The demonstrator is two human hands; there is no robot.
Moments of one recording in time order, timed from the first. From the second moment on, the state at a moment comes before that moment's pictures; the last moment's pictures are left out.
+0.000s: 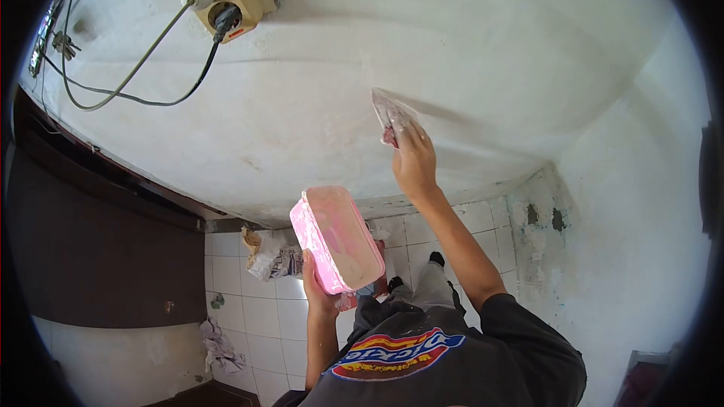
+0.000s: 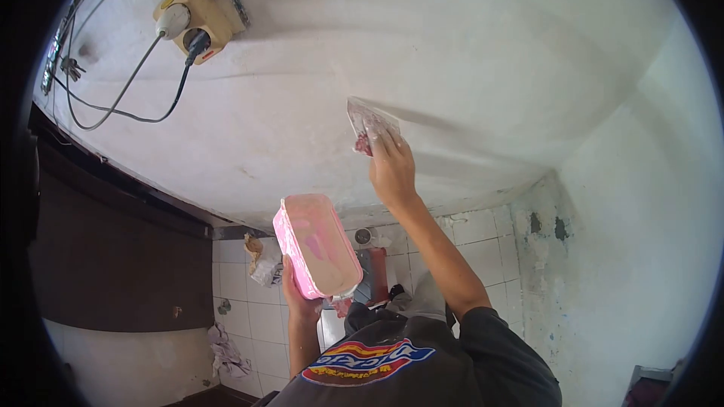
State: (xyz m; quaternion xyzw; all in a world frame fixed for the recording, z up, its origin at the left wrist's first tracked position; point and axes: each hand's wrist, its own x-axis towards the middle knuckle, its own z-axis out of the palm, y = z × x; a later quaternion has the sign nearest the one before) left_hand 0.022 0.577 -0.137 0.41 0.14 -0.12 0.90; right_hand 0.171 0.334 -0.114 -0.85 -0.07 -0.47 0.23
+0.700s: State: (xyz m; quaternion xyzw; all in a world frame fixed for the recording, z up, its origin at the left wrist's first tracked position) left_hand 0.019 0.581 -0.143 0.41 0.15 -0.13 0.89; right_hand 0.188 0.281 -0.010 -0.83 0.00 -0.55 0.05
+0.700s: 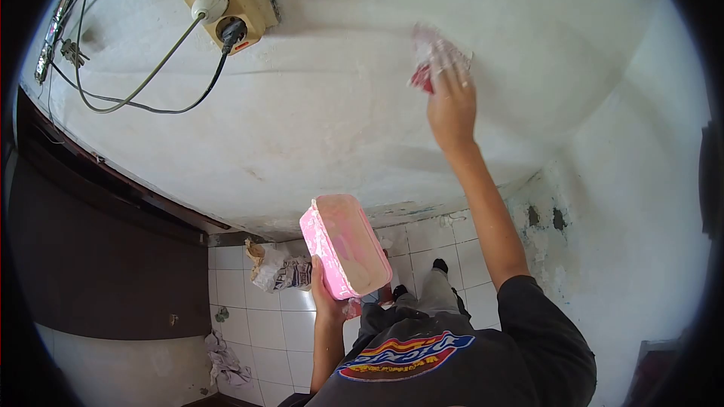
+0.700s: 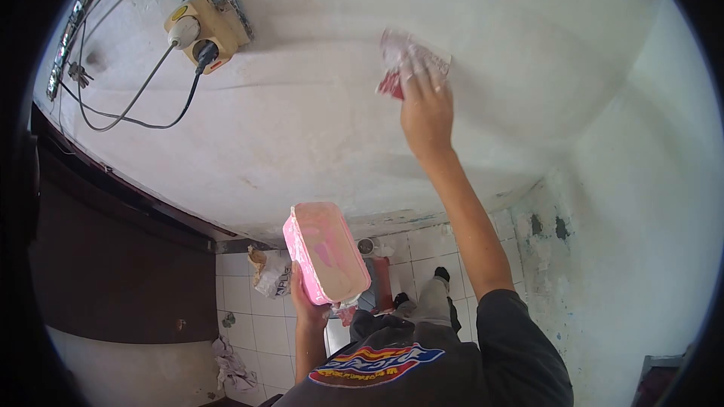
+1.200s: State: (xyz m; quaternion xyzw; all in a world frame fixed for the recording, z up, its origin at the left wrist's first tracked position) left_hand 0.014 0.572 -0.142 0.39 0.10 -0.11 0.91; right_hand 0.180 0.259 -0.016 -0.85 -0.06 -0.53 -0.05
